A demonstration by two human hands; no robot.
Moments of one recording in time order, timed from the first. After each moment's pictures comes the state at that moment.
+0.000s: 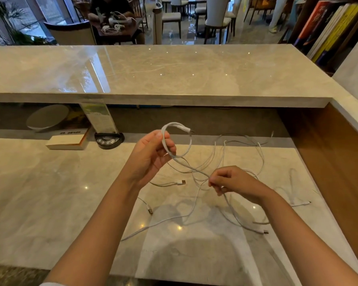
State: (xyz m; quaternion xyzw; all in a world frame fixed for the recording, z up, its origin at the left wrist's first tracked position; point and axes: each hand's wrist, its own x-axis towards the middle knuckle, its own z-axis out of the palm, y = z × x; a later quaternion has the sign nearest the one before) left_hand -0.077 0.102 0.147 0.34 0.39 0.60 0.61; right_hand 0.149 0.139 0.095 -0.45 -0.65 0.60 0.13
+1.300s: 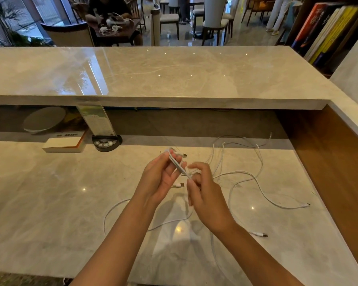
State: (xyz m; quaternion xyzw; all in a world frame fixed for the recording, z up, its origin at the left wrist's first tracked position) left_hand -0.052 0.103 0.105 0.14 0.40 0.63 0.65; right_hand 0.081 0.081 0.091 -0.45 -0.71 0.41 0.35
